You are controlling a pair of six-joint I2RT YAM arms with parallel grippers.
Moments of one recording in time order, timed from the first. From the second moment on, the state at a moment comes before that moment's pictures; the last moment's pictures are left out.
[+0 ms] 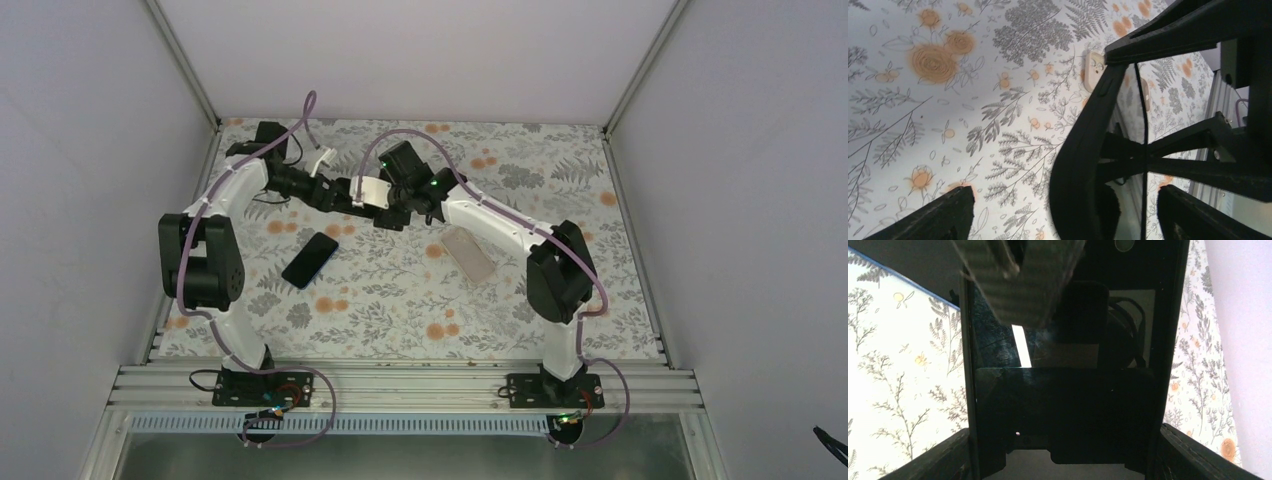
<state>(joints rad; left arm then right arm) -0.05 1.80 1.44 -0.92 0.91 0.46 0.79 1.93 1.66 -0.58 -0.07 -0.78</state>
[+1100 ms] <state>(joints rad) -0.16 1.65 1.51 -0.96 0.83 0.66 0.47 1.69 1.58 -0.68 -0.54 -0.81</state>
